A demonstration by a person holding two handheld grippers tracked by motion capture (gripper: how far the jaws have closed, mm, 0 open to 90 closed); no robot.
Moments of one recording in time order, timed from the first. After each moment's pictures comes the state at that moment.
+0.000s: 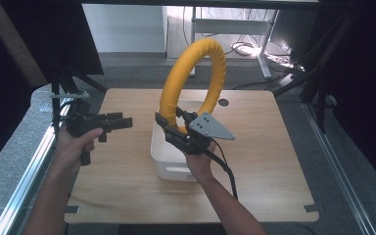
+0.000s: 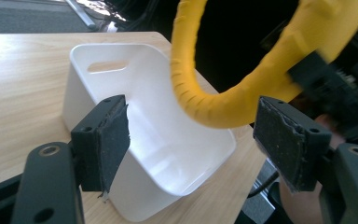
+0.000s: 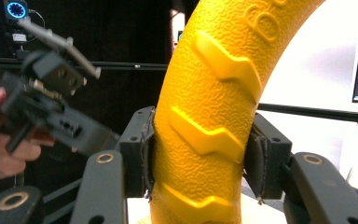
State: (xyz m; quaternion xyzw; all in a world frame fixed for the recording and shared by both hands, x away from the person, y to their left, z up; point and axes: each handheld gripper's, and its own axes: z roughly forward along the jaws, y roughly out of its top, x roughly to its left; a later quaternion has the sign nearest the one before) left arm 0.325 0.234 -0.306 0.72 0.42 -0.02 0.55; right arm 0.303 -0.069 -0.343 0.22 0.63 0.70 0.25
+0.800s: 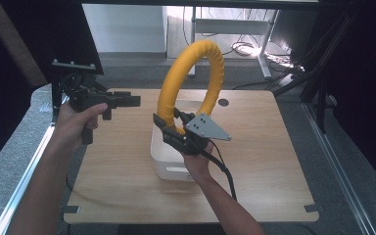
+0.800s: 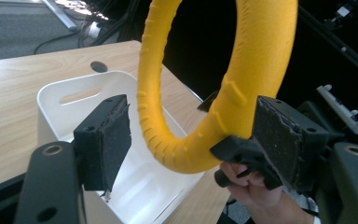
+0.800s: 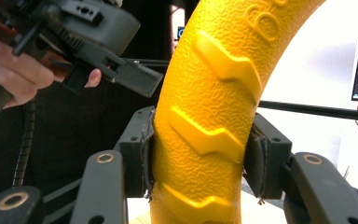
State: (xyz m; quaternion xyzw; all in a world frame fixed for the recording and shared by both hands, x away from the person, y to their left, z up) left arm 0.344 0.212 -0.248 0.74 0.39 -0.04 0.55; right arm 0.304 -0.061 -0.348 0.24 0.63 0.70 0.26
